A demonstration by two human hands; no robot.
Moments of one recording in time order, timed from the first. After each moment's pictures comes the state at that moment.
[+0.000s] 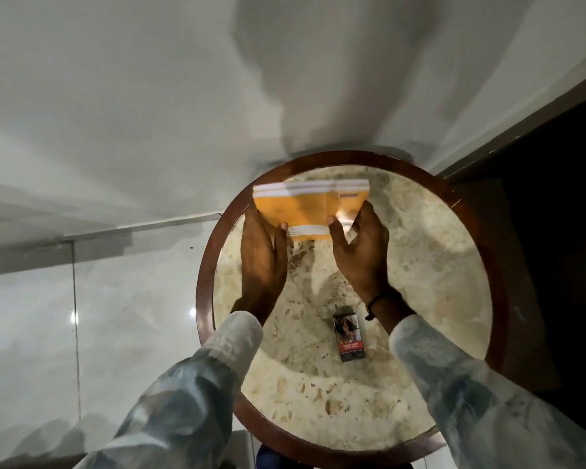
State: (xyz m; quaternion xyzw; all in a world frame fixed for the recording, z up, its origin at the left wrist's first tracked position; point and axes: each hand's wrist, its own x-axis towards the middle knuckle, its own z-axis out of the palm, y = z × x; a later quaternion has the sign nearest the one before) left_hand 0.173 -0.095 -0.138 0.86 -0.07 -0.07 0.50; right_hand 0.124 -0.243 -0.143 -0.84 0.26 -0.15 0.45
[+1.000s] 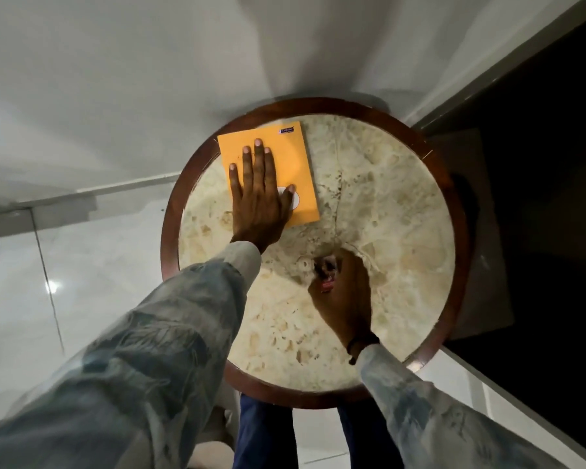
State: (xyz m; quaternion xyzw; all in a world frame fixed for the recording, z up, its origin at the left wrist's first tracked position) left_hand 0.179 -0.140 -0.211 0.96 -0.23 -0.16 0.07; right_hand -0.016 -0.218 -0.166 -0.85 0.37 0.09 0.35
